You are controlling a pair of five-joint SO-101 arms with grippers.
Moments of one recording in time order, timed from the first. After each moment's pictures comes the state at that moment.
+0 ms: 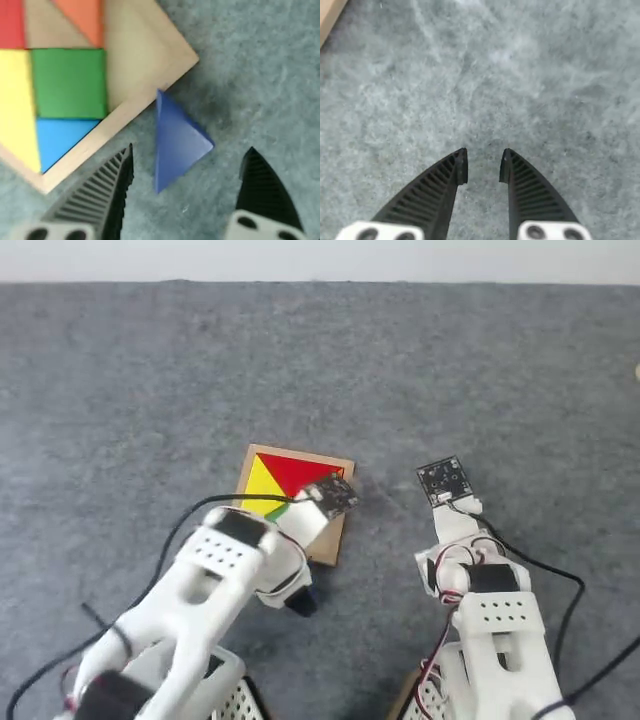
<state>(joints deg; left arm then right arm) 20.9 -26.9 61.5 64.9 -21.7 -7.0 -53.8 79.0 48.9 15.2</state>
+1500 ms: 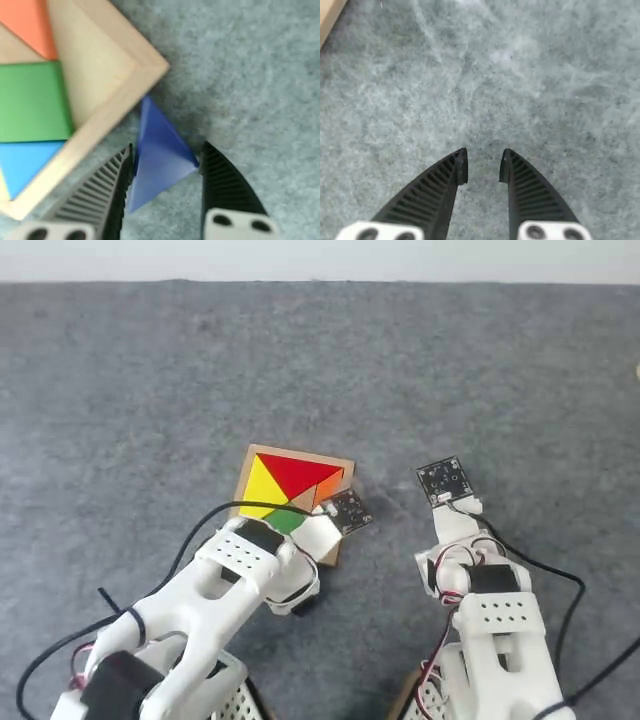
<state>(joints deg) 25.1 -21.3 63.8 58.7 -20.4 -7.1 -53.8 79.0 48.9 15.2</state>
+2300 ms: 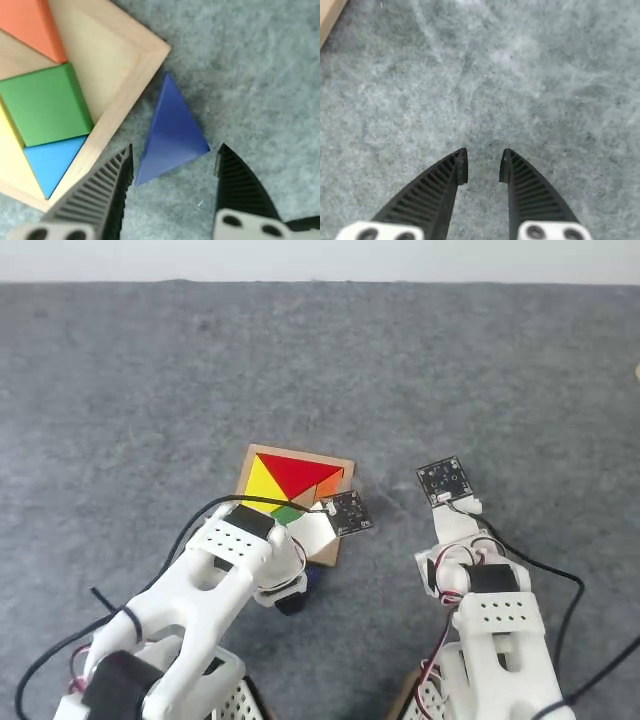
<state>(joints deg) 21.0 -21.2 59.8 64.6 -35.5 -7.1 -53.8 79.0 48.9 15.2</state>
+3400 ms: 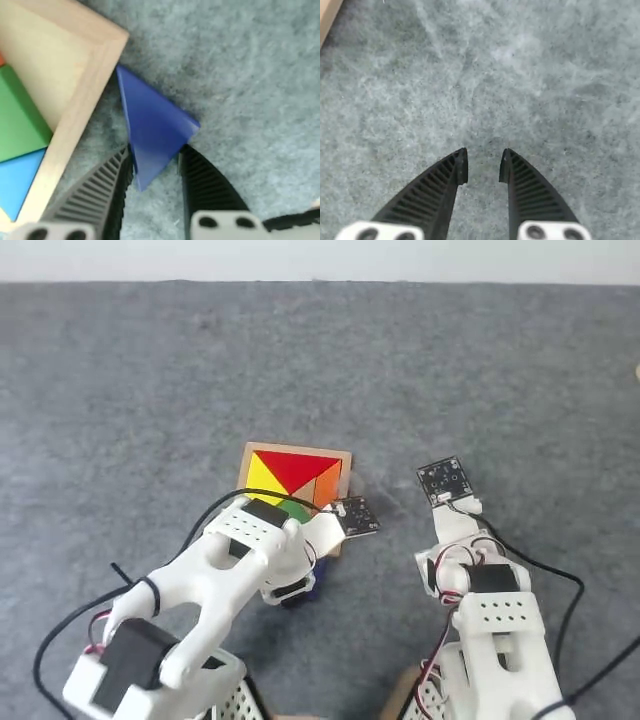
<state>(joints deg) 21.7 -9.8 55.9 62.4 -34.7 -7.1 -53.8 79.0 48.9 15.2</state>
